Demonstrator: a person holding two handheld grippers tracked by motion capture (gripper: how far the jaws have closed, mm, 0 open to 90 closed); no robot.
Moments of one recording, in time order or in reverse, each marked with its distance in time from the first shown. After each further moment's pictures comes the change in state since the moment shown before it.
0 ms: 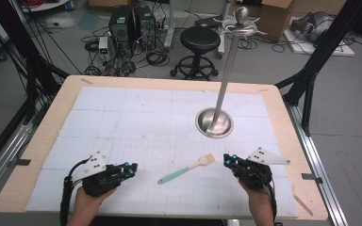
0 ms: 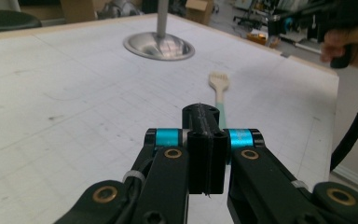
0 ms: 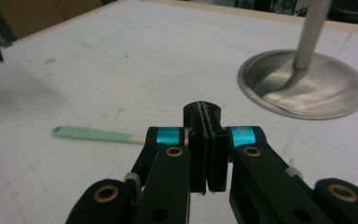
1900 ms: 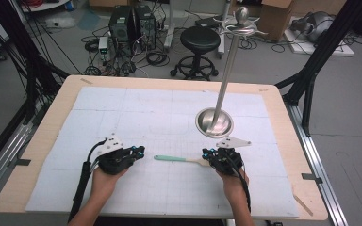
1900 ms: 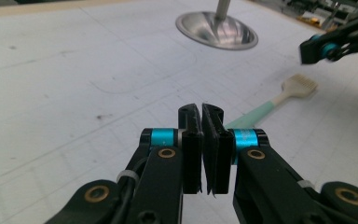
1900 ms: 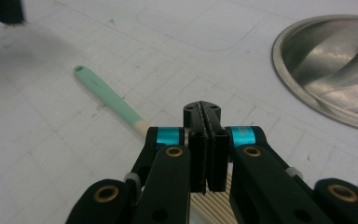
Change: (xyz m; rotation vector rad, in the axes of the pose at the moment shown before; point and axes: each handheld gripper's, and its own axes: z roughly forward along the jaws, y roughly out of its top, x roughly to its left) left arm 0.047 0.013 0.028 0.047 0.188 -0.070; right arm 0.010 0.007 0.088 0.201 -0.006 -0.035
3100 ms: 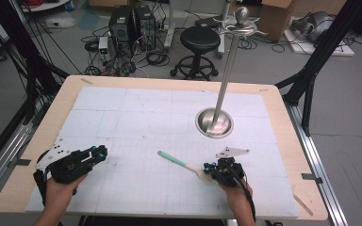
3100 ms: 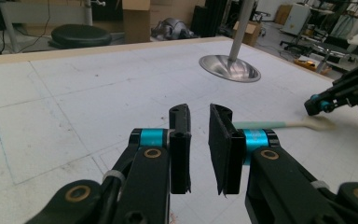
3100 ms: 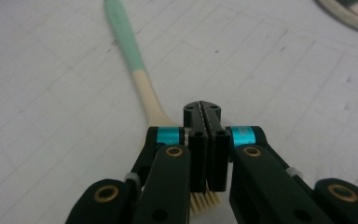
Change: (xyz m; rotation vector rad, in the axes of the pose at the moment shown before) left arm 0.035 -0.010 -0.091 -0.153 0.014 -0.015; right arm 0.013 -0.027 -0.013 0.136 0.047 0.030
